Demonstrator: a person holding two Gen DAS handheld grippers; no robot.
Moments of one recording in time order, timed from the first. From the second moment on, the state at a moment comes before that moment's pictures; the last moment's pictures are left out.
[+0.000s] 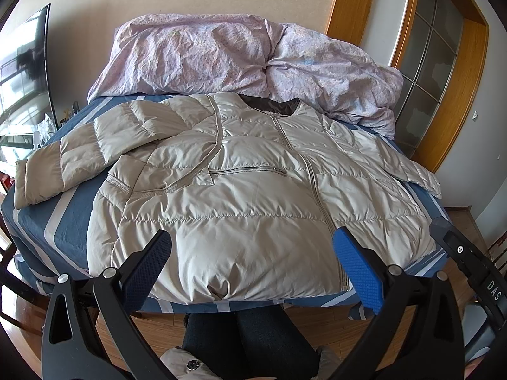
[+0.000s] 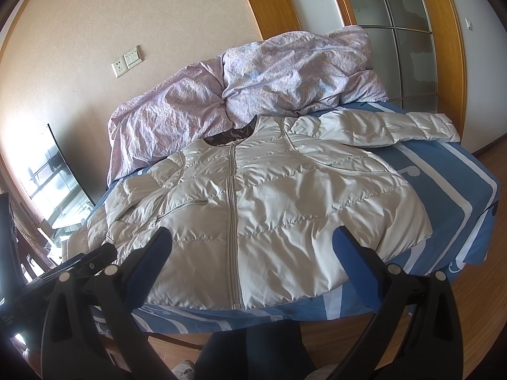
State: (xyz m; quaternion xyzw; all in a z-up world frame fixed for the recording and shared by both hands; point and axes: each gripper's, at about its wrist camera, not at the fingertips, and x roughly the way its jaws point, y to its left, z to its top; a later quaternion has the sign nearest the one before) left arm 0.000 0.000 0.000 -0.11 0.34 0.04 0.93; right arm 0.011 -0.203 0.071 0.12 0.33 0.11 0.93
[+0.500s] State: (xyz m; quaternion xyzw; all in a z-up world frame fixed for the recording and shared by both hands) left arm 0.000 0.000 0.000 -0.11 0.34 0.04 0.93; right arm 0.011 -0.203 0.070 0.12 0.33 0.11 0.93
